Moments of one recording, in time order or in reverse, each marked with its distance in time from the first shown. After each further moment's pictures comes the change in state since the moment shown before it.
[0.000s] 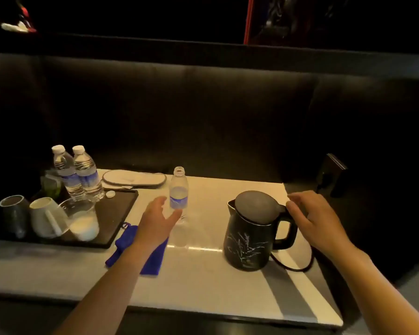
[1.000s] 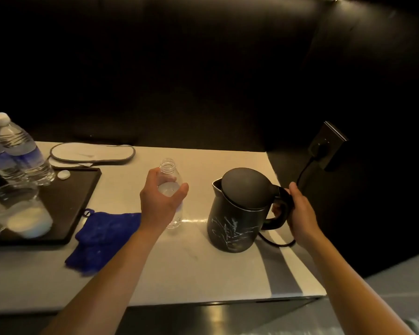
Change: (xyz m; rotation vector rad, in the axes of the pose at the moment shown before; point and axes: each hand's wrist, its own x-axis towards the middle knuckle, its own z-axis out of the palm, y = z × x) left_hand 0.017 0.028 0.069 -0.352 0.136 0.087; right_hand -0.004 0.027 0.068 0.898 -0.006 0.641
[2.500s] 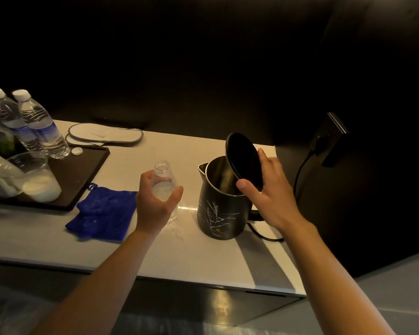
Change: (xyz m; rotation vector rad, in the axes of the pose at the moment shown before) left_hand -0.058 -0.009 0.017 0.022 0.135 0.050; right_hand -0.011 -0.042 0.008 -0.598 -0.251 -0.550
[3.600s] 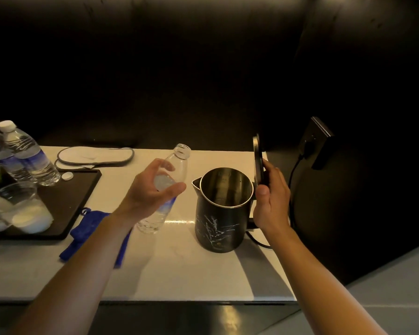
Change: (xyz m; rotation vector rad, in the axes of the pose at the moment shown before) left_hand 0.068 0.063 -0.024 0.128 -0.570 0.034; right_hand 0.004 0.010 0.023 0.225 0.442 -0.016
